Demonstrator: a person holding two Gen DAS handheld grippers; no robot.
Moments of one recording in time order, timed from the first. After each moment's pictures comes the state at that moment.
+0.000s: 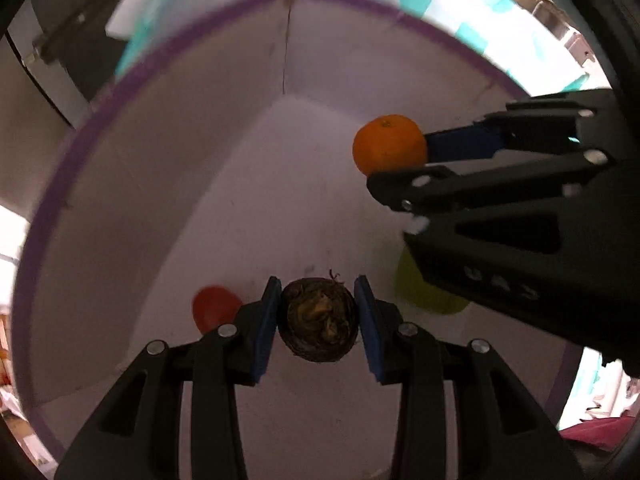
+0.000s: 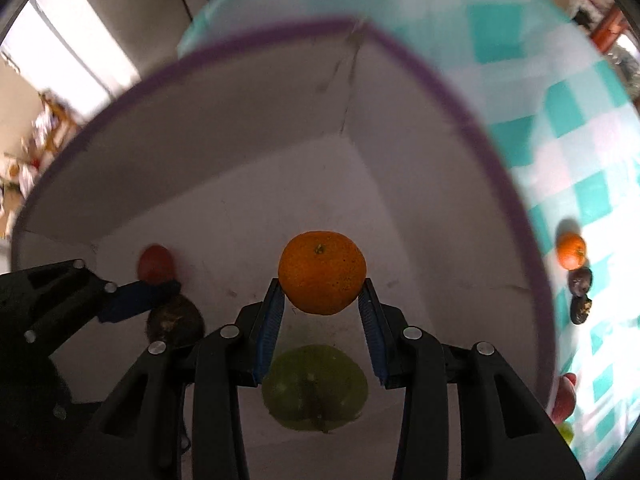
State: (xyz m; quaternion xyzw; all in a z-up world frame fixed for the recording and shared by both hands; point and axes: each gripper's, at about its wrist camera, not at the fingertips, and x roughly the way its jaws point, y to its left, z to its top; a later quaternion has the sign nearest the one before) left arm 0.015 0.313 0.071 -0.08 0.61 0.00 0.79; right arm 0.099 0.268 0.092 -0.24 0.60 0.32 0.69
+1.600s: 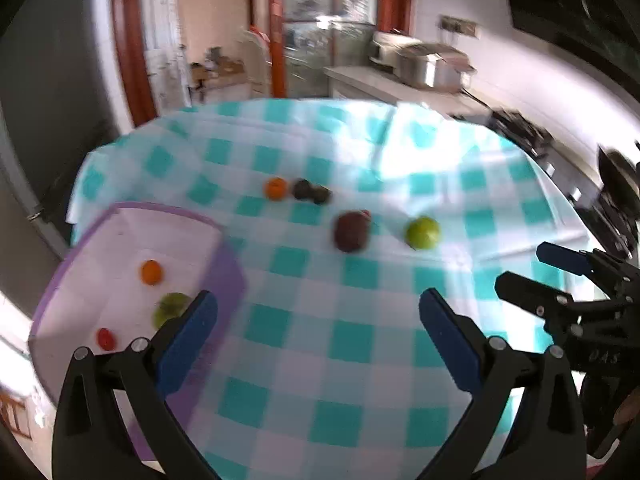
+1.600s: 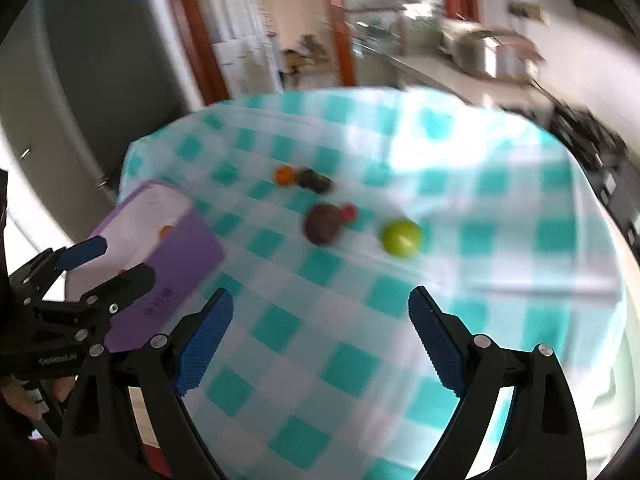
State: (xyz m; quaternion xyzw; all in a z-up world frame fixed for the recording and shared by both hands) left arm -0.085 0.011 0.205 0.04 0.41 -0.07 0.91; right arm -0.074 -0.191 0.188 0.06 0.43 0.13 0.89
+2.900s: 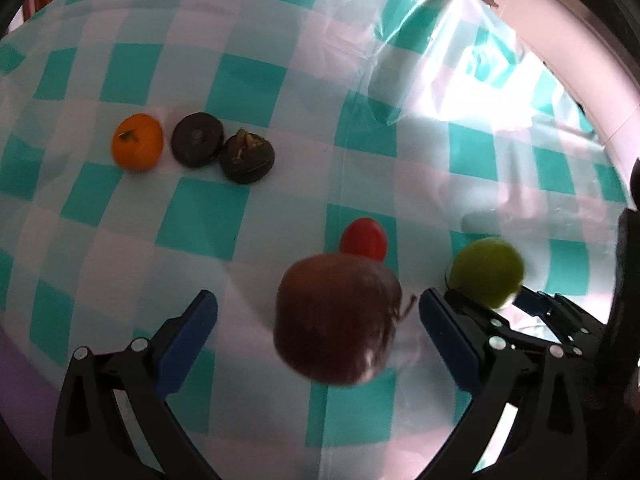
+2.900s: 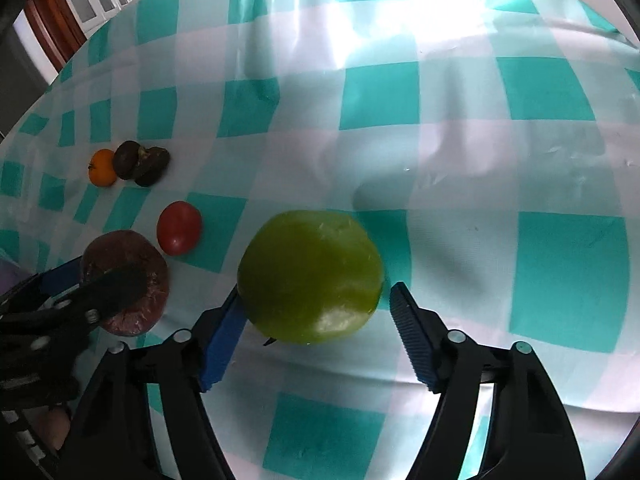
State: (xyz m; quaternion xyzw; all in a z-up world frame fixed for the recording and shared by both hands) left arm 0.175 -0.026 0.019 -0.02 0.55 -0.15 0.82; right arm 0.132 -0.202 0.010 0.10 0.54 -0.01 0.84
